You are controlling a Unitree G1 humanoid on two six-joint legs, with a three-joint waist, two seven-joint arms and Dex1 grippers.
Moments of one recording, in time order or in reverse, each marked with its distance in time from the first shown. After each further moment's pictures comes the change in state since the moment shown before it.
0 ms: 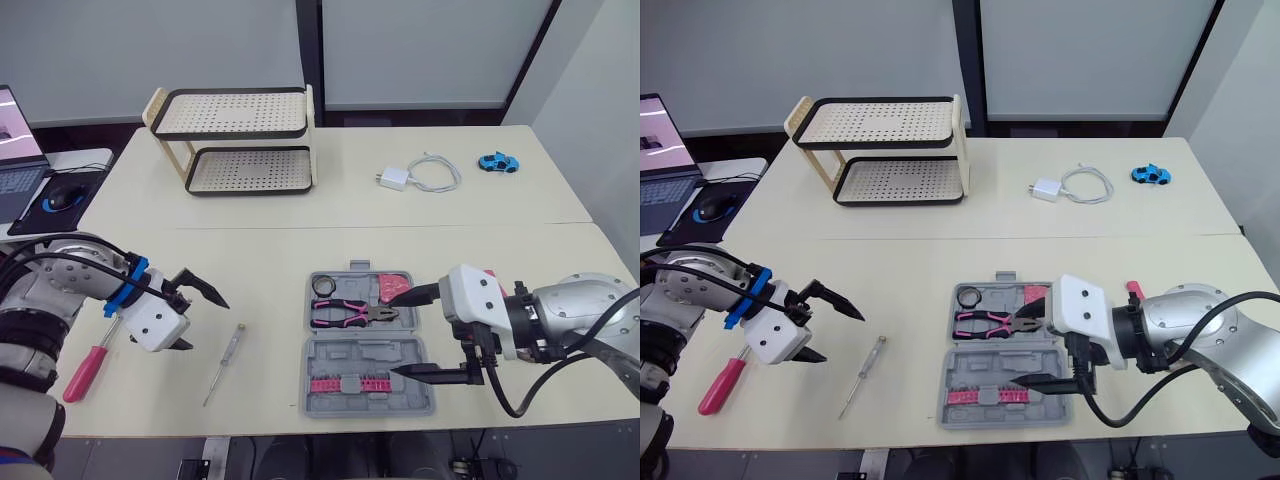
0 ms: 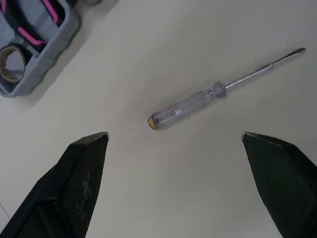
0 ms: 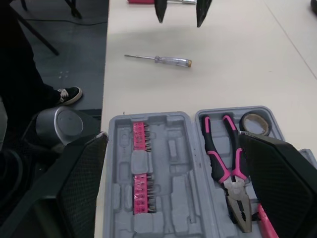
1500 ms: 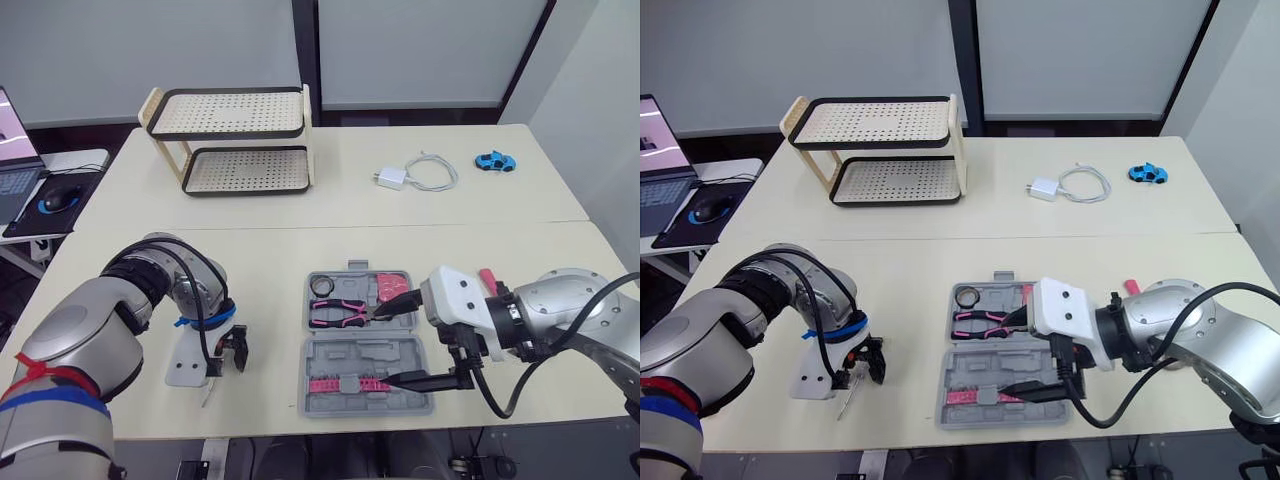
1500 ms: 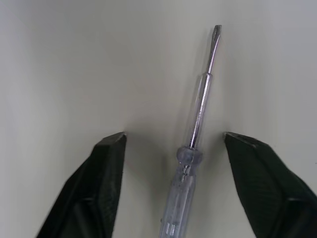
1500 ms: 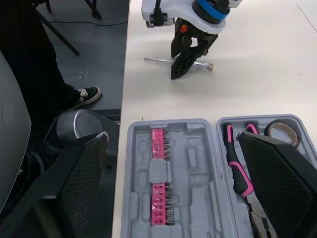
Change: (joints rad) left arm -0.373 -0.288 -0.609 0.180 1.054 -0.426 0.846; right arm -0.091 0.037 0.049 0.000 0.029 0.094 0.016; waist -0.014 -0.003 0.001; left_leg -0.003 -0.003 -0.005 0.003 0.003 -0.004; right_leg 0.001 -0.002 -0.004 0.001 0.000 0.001
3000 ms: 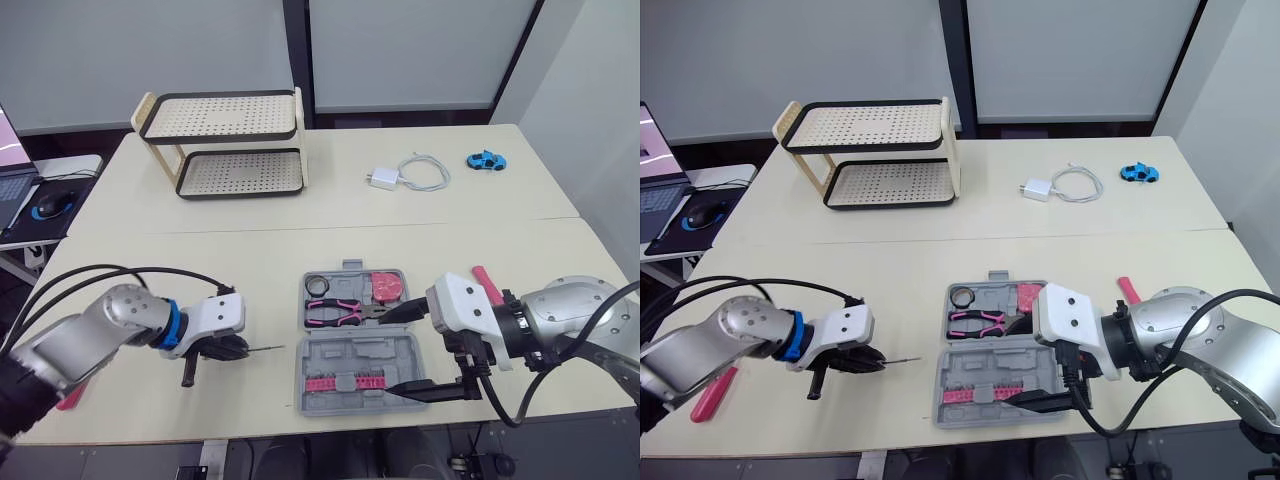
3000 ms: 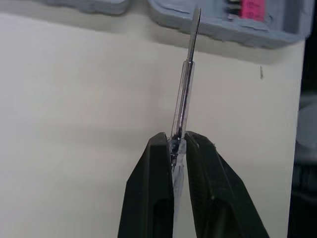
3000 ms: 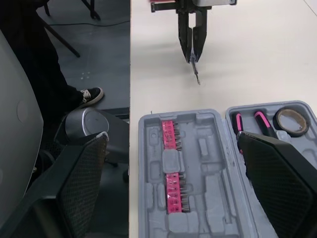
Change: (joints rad) left arm 0.822 0.496 0.618 -1.113 -1.441 2.033 -0.169; right arm 0.047 -0.028 -0.028 -0.029 0.049 0.018 -0.019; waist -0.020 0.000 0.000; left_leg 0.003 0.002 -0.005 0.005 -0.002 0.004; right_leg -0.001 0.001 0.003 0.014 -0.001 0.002
